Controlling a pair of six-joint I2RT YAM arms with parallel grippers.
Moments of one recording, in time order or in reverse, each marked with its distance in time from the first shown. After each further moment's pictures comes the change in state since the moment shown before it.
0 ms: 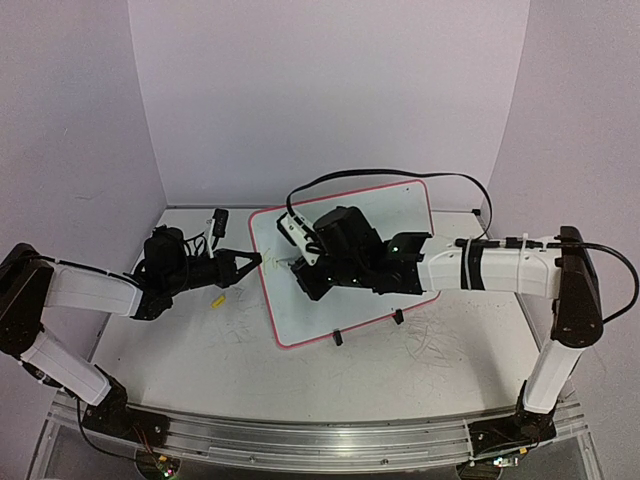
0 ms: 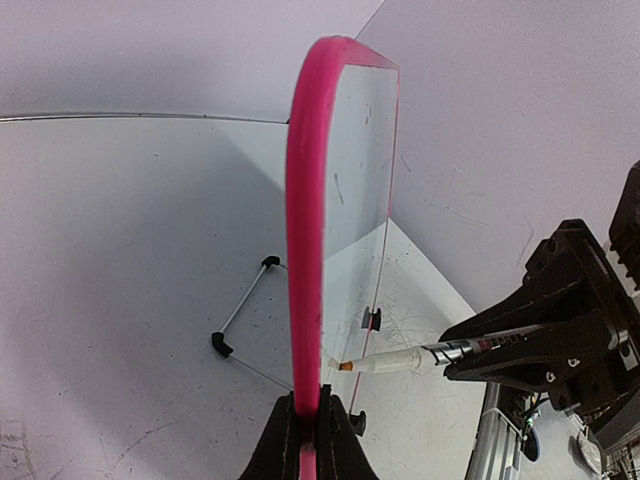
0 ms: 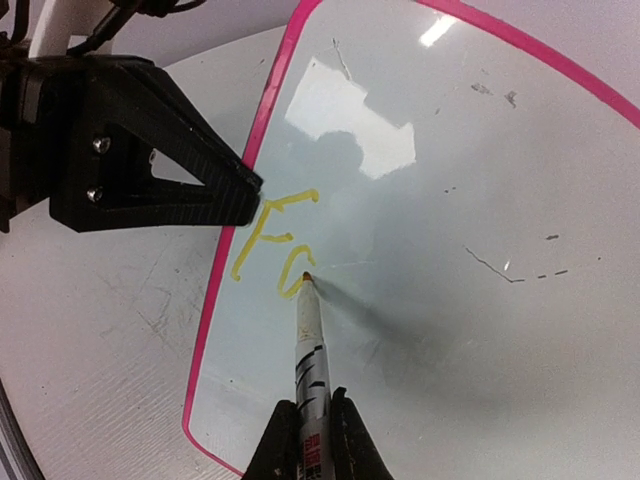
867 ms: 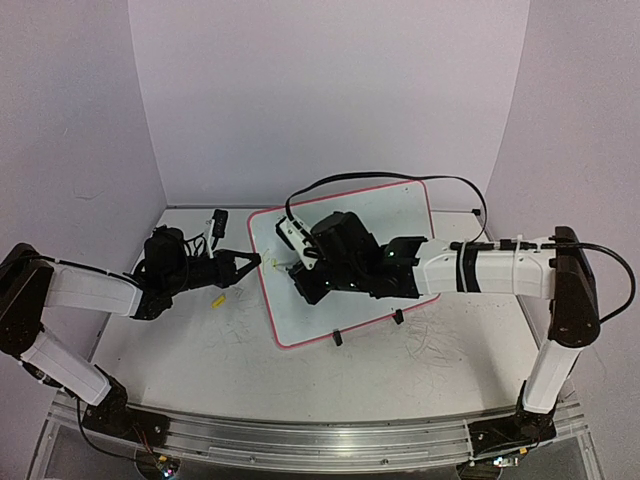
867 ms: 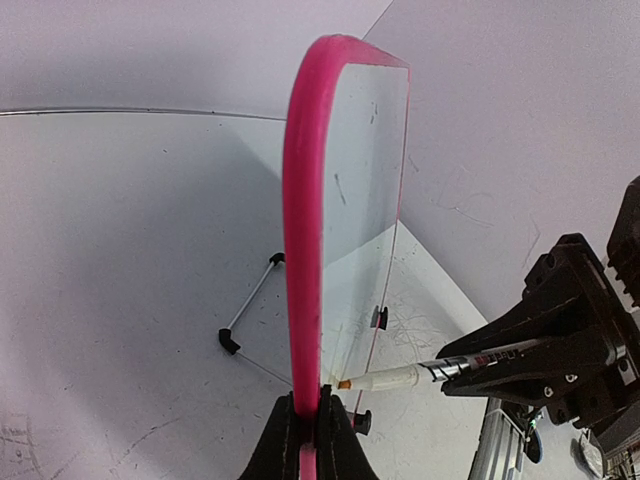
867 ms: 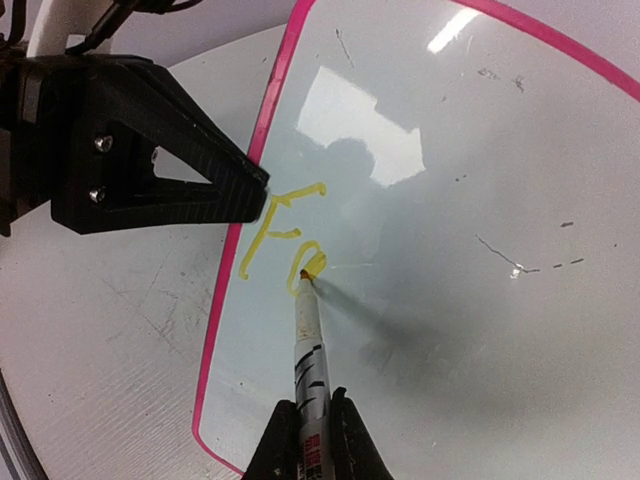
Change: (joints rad) left arm 0.003 0.000 0.000 -0.014 -0.009 0.000; right arm 0.002 0.018 -0.006 0.022 -0.005 0.033
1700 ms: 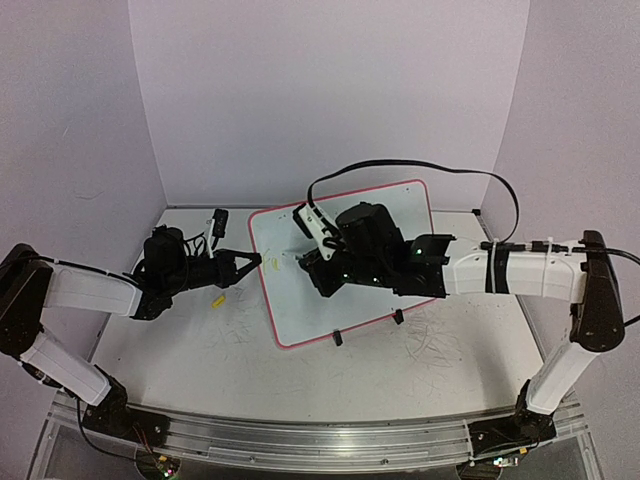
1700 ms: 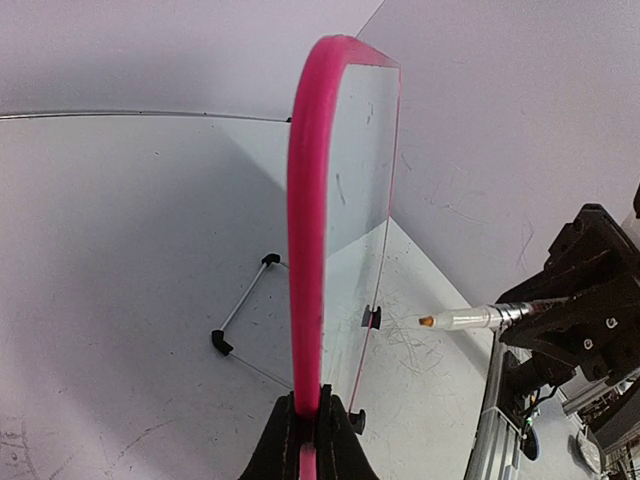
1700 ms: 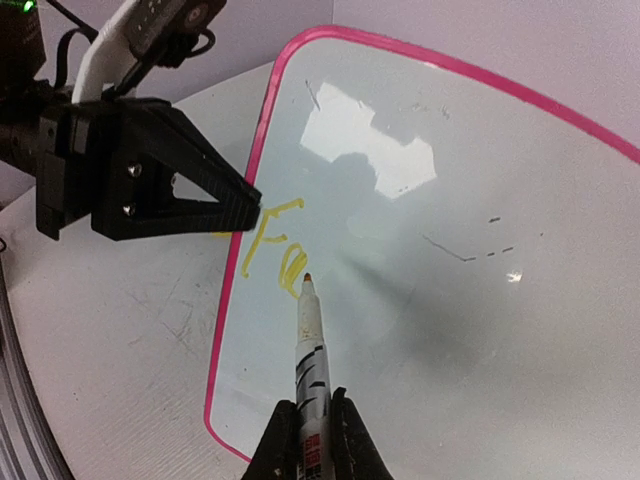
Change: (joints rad) left arm -0.001 -0.004 0.000 0.005 0.011 0.001; right arm -0.014 -0.137 -0.108 0.062 -0.030 0.015
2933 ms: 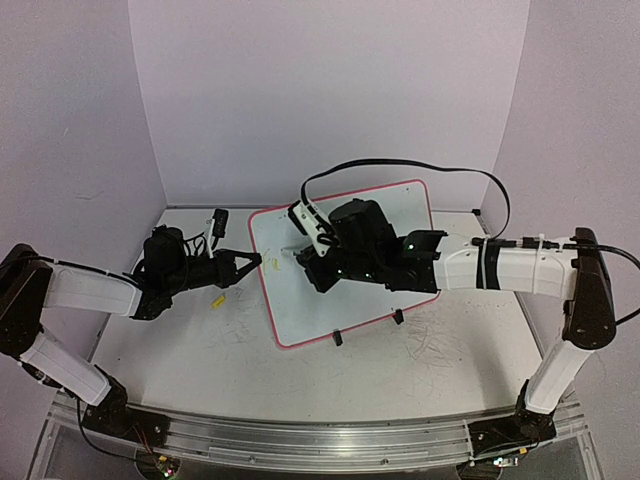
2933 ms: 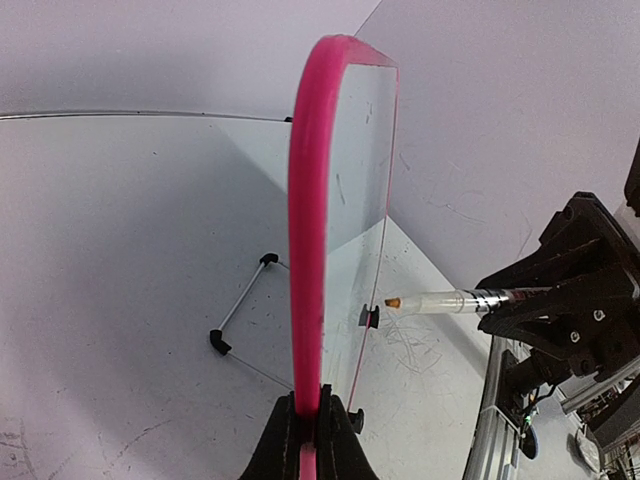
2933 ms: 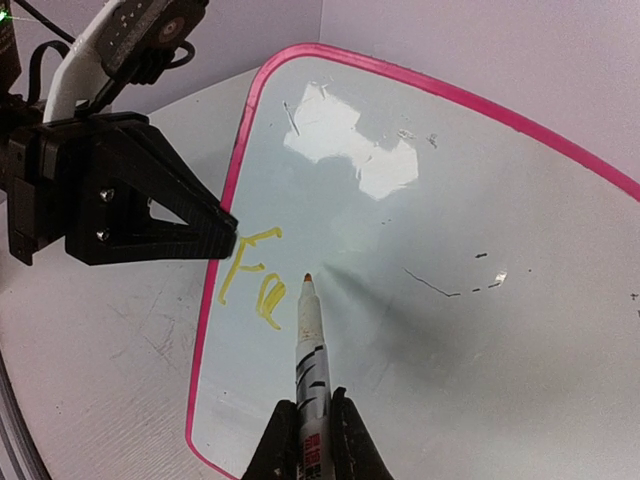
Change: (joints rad) left arm 0.000 -0.001 0.000 0.000 0.006 0.000; right arm -0.002 0.046 0.057 -0.018 0.024 -0.033
